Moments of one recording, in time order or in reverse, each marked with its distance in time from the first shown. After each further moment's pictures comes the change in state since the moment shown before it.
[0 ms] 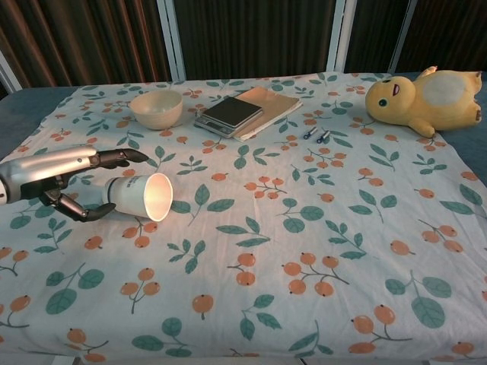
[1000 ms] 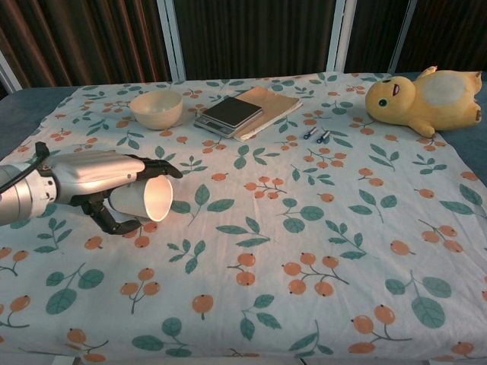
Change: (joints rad) left arm -0.143 -0.029 -0.001 -0.215 -0.420 -0.029 0.770; right arm 0.002 0.000 0.000 0.018 0.001 -0.012 0.039
